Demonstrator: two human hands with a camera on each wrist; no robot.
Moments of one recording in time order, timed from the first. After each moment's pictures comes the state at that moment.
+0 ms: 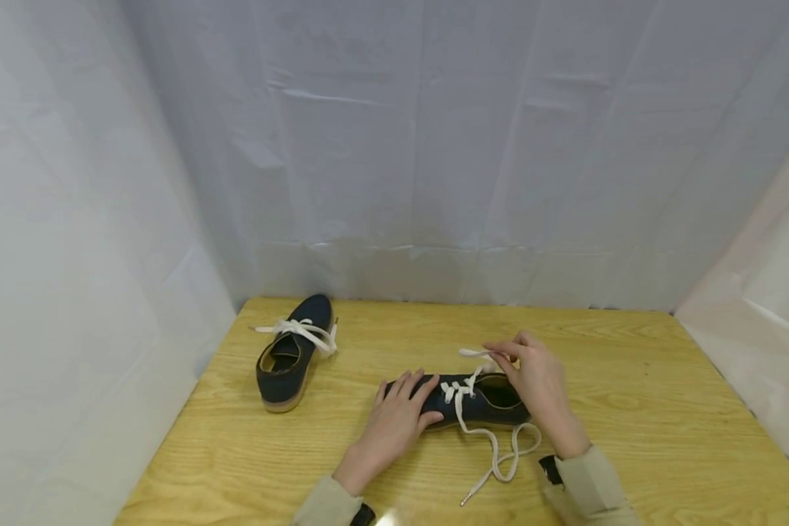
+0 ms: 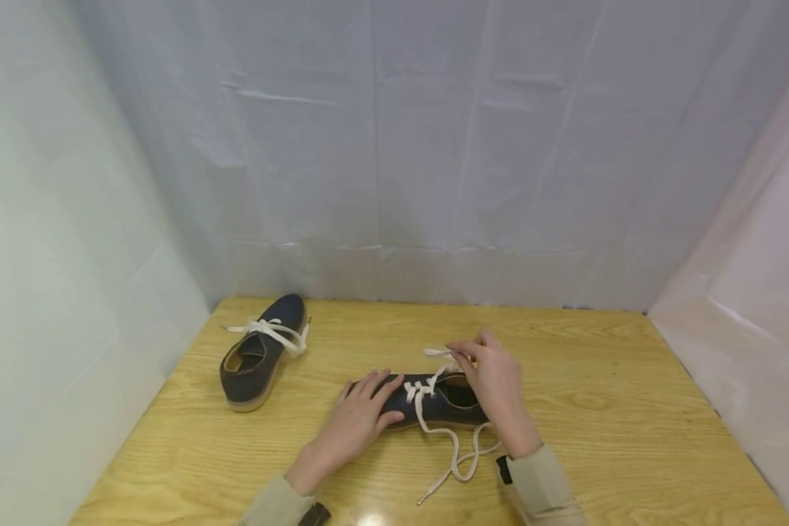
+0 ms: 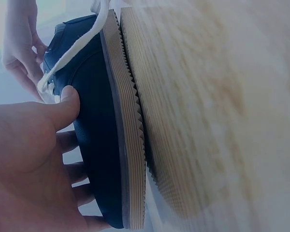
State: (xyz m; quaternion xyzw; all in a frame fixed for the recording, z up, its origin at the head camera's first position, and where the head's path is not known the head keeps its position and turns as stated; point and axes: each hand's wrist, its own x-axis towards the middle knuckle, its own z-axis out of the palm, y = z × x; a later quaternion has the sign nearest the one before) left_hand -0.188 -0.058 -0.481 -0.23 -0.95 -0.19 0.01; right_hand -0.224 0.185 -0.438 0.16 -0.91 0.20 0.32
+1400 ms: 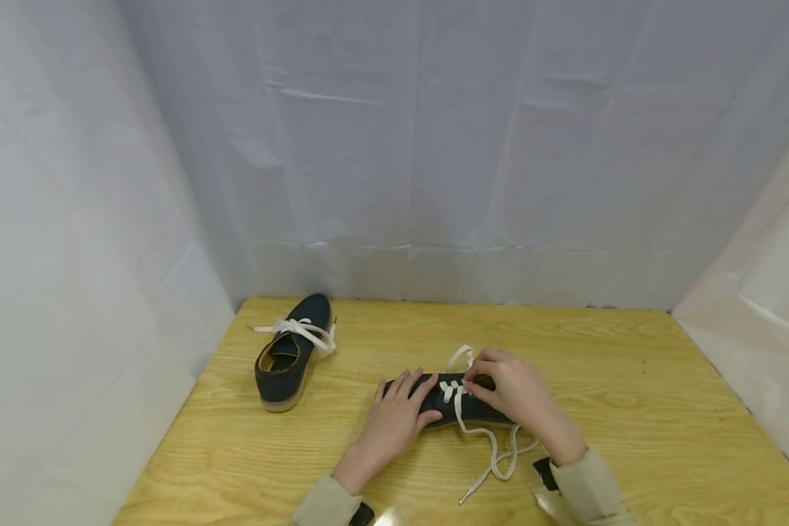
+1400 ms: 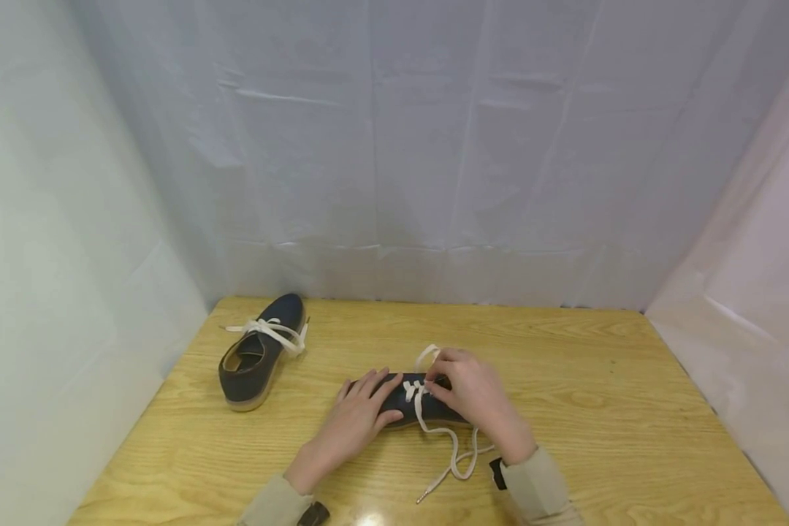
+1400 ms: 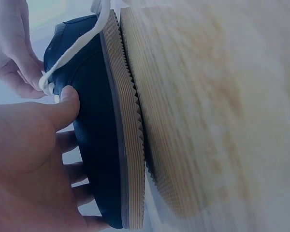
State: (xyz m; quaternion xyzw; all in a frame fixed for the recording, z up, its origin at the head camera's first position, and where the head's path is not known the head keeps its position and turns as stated) left_hand -0.186 -0.059 -0.480 -0.23 -0.95 -0.20 0.01; right_hand -0.211 0.172 -0.435 0.30 -0.92 0.15 0.18
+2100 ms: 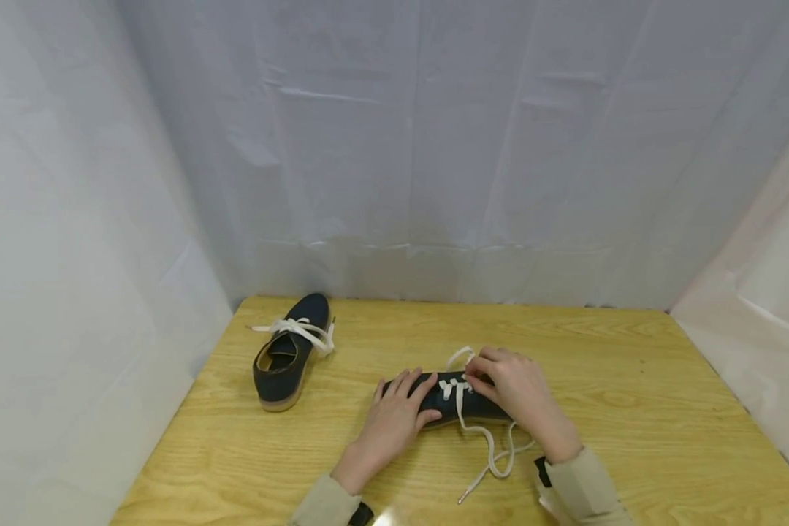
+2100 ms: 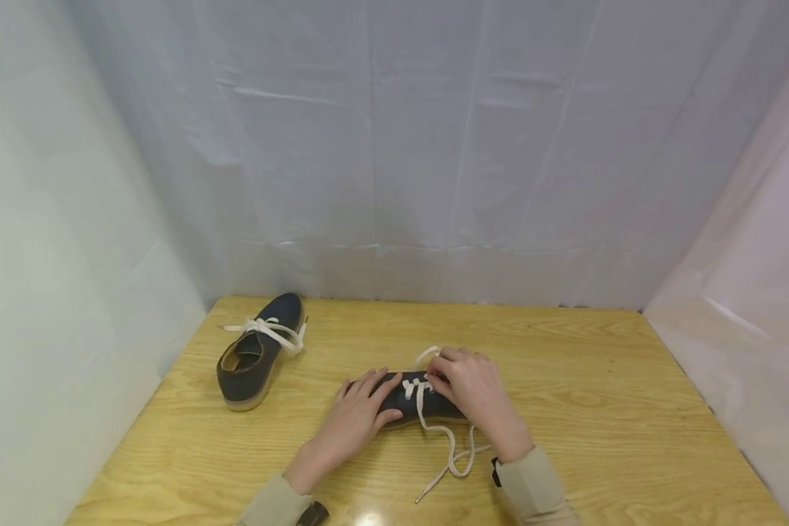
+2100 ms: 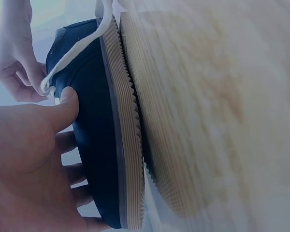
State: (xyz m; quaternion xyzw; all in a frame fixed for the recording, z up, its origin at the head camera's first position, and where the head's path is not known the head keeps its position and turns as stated) left_hand -0.187 -0.057 -0.480 -0.22 -0.96 -0.19 0.00; right_hand -0.218 0.174 -0.444 0.33 -0.89 0.10 0.30
